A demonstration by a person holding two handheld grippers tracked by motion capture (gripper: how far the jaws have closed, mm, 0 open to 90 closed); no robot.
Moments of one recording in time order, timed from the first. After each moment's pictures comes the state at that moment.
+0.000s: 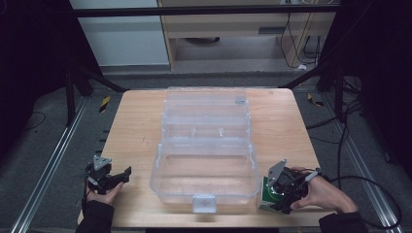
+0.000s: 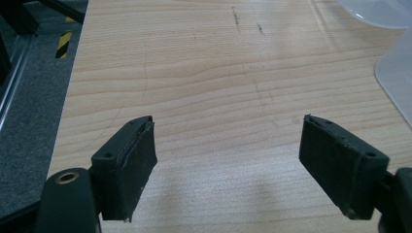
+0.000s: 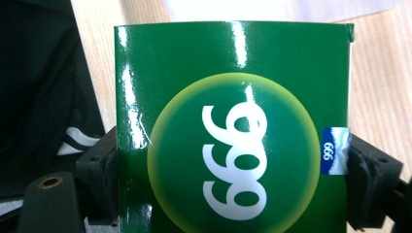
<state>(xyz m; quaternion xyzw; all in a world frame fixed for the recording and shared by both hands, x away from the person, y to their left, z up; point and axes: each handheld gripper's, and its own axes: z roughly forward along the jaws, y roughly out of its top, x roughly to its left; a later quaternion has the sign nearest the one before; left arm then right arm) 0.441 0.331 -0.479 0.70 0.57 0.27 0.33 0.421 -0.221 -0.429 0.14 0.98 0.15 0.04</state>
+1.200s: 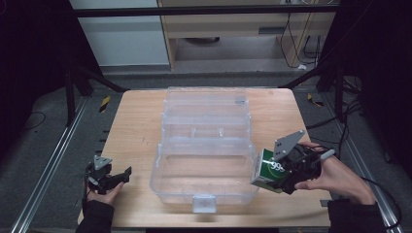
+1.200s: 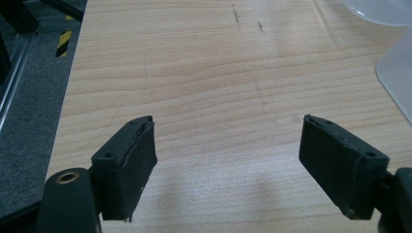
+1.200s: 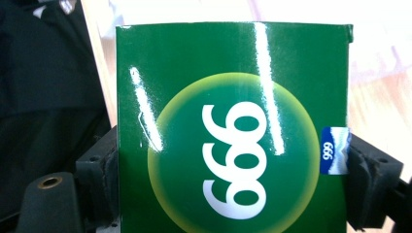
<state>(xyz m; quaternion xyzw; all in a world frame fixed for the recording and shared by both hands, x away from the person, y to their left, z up) 0.442 0.330 -0.479 0.70 0.58 0.27 0.32 0.425 -0.205 -0.316 0.14 0.96 0.24 0.10</state>
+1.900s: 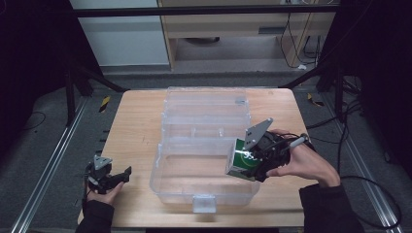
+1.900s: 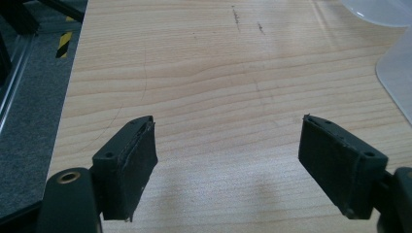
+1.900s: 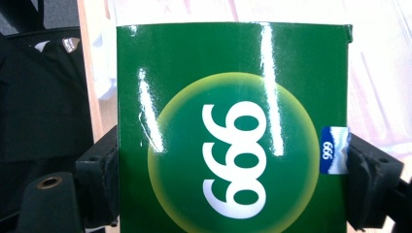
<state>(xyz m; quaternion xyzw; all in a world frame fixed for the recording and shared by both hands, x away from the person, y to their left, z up) 0.442 0.330 -0.479 0.70 0.57 0.27 0.32 0.450 -0.145 -0.306 0.10 0.96 0.26 0.11</state>
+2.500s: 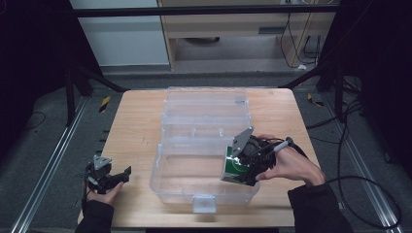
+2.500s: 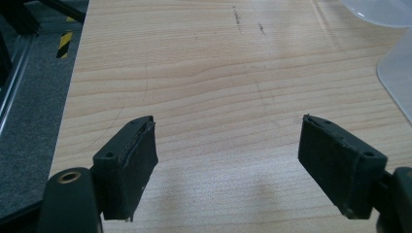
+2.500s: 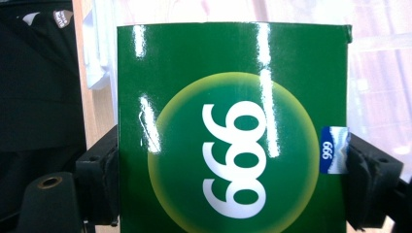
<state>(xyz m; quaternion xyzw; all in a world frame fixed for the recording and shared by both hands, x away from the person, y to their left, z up) 0.443 0.331 -0.479 0.70 0.57 0.27 0.32 0.454 -0.123 -0.335 0.07 0.97 0.21 0.09</state>
